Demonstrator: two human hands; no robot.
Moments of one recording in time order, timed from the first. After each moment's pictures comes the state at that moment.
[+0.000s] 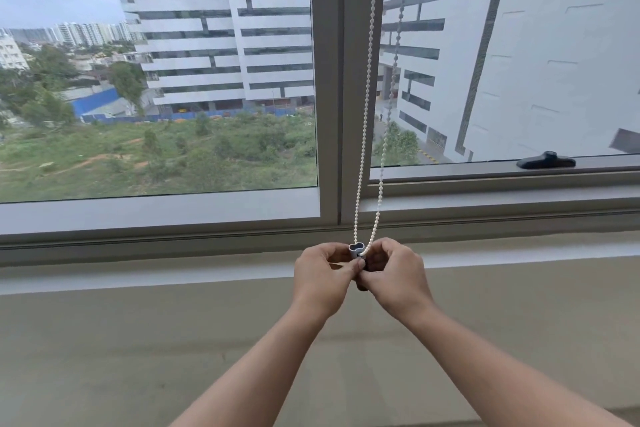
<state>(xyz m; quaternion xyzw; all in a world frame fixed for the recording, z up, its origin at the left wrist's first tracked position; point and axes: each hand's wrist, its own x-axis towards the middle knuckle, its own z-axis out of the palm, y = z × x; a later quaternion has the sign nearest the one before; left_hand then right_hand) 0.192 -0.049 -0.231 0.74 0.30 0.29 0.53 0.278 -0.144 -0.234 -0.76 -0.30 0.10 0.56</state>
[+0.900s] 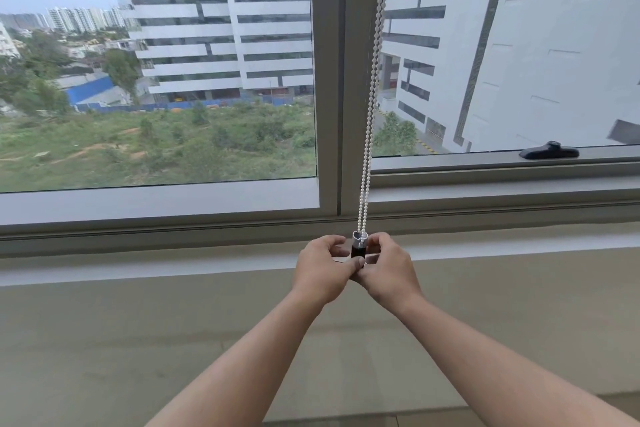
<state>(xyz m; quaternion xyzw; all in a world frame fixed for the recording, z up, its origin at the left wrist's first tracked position) 0.208 -0.029 -0.253 0.77 0.34 0.20 0.50 0.290 -0.126 -0.258 -0.81 -0.28 0.11 0.50</state>
